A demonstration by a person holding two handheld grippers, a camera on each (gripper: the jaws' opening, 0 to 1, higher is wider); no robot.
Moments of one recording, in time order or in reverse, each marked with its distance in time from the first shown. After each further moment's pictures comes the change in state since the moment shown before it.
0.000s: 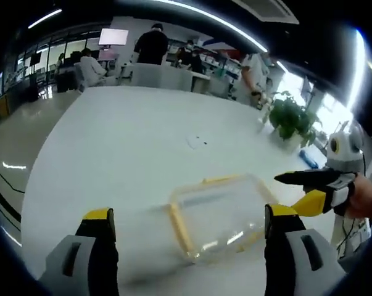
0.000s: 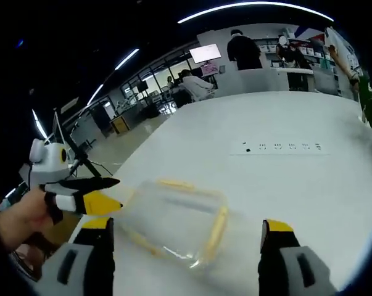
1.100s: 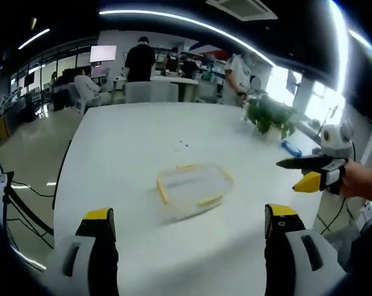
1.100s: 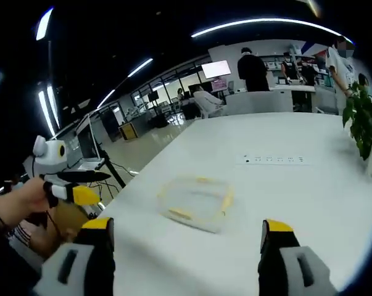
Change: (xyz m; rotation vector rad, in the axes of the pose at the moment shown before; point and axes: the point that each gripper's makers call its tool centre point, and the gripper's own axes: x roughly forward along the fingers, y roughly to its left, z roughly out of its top) left arm -0.149 -0.056 -0.017 0.130 -0.020 -0.006; right arm -0.135 0.055 -0.023 -0.074 -0.095 0.028
